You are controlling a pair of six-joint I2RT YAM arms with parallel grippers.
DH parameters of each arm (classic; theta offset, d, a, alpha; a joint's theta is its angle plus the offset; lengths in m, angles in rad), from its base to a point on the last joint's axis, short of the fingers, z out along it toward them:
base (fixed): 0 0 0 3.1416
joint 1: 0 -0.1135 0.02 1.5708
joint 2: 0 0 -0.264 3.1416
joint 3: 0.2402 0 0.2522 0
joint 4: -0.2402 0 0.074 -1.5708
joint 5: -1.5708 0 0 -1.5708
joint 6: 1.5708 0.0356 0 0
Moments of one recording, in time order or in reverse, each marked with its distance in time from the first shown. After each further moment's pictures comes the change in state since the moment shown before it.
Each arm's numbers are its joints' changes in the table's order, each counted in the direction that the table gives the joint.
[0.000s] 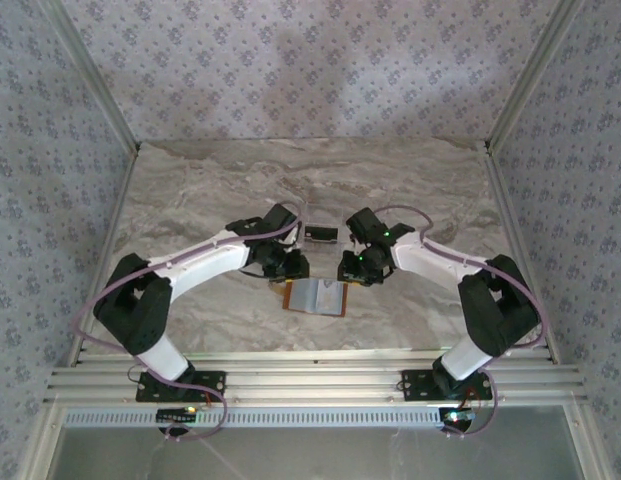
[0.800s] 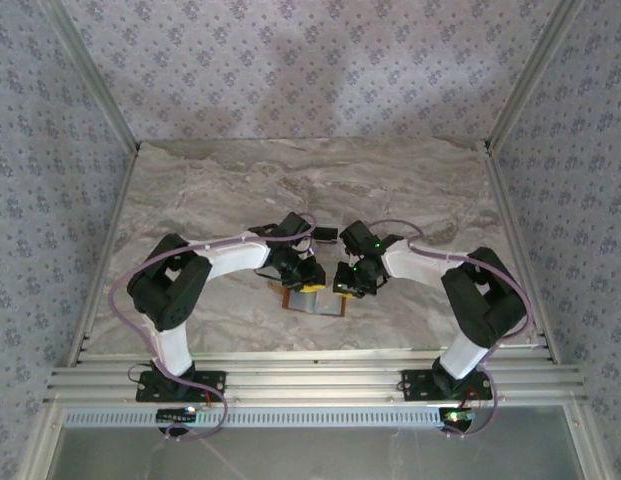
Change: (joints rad) left arm 0.015 0.203 -0.002 0.168 -0.180 -0.069; right arm -0.038 0.077 -0.081 0.135 0.045 0.080
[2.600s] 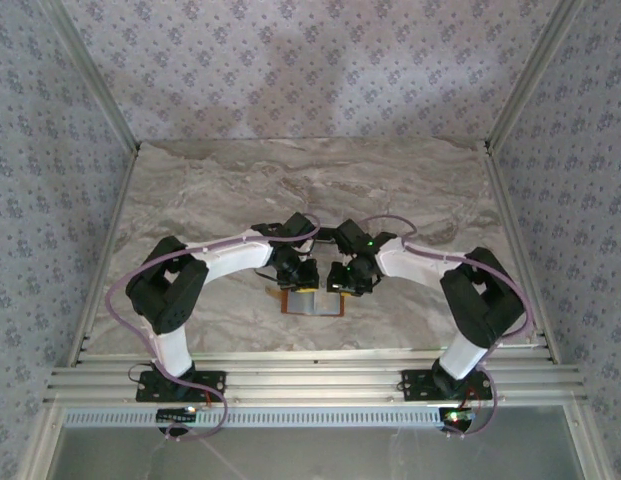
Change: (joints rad) left arm 0.033 -0.023 0.053 -0.163 0.145 0.070; right arm -0.050 0.014 0.063 -0.071 -0.060 -0.019
